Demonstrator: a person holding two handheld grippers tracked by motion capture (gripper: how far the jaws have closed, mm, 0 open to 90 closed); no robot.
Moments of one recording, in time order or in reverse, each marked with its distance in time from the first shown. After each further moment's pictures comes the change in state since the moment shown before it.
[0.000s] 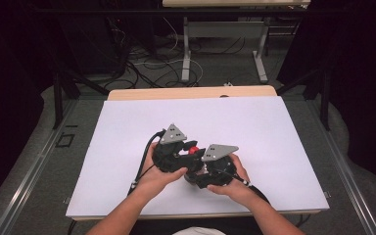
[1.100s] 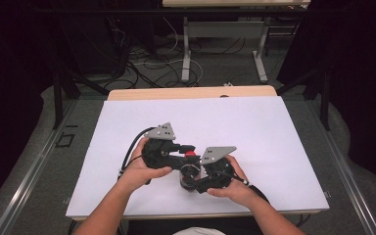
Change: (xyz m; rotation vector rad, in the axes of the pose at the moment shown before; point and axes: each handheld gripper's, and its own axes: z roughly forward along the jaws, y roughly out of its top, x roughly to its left) left arm 0.032 -0.002 -0.012 0.057 -0.285 0.106; right arm 0.003 0.000 0.002 -0.002 0.122 -0.021
